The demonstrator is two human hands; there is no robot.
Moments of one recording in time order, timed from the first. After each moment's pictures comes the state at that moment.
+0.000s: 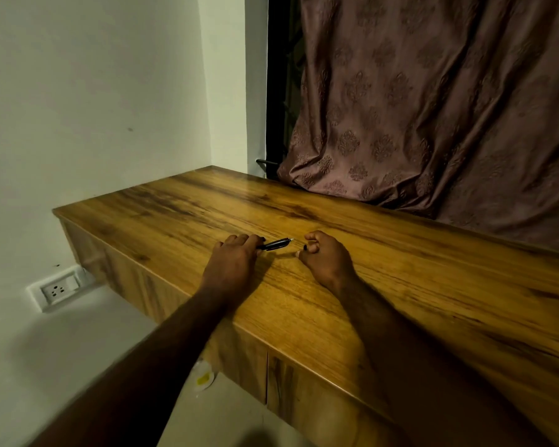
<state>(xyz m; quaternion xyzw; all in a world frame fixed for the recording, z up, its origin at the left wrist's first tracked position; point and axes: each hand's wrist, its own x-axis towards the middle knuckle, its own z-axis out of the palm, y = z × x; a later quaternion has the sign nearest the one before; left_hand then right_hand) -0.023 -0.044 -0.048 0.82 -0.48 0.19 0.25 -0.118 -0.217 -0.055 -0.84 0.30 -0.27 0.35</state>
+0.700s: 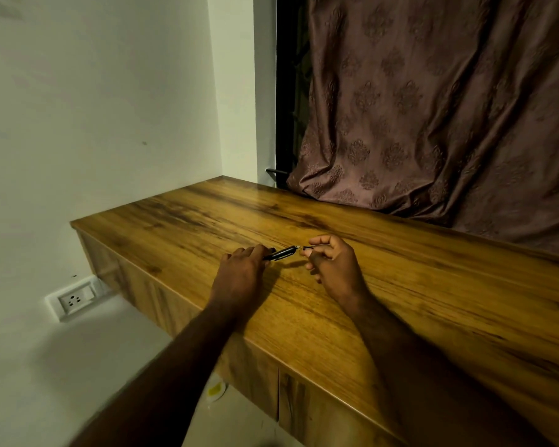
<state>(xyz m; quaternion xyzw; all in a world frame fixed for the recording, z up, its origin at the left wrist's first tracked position) -0.020 -0.043 -0.049 0.82 -0.47 0.19 0.26 -0.121 -0.195 -0.040 -0.71 0.19 -0.36 0.57</state>
